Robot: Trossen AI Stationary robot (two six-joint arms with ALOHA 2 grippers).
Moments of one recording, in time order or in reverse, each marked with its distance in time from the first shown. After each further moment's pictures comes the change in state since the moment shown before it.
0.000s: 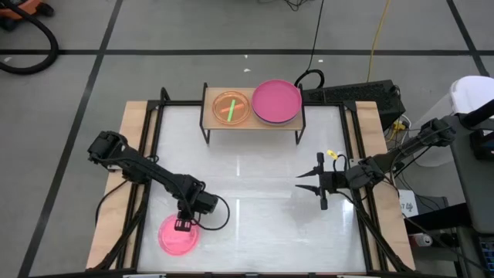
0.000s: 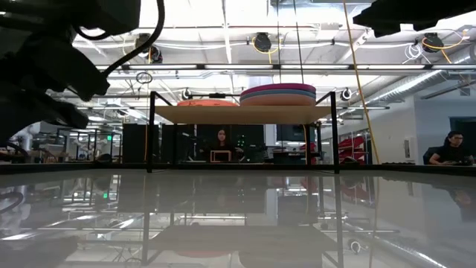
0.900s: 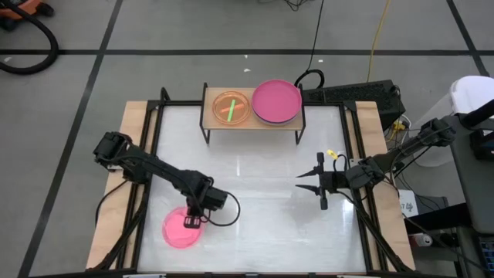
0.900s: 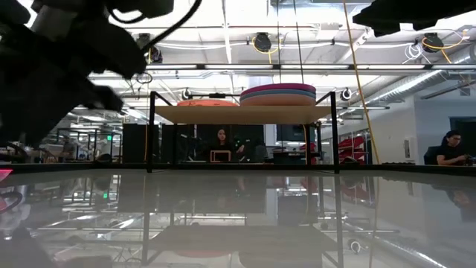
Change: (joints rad) left arm 0.059 0.059 0.157 -0.076 -0.061 0.070; right arm 0.000 0.000 0.000 0.005 0.002 -0.002
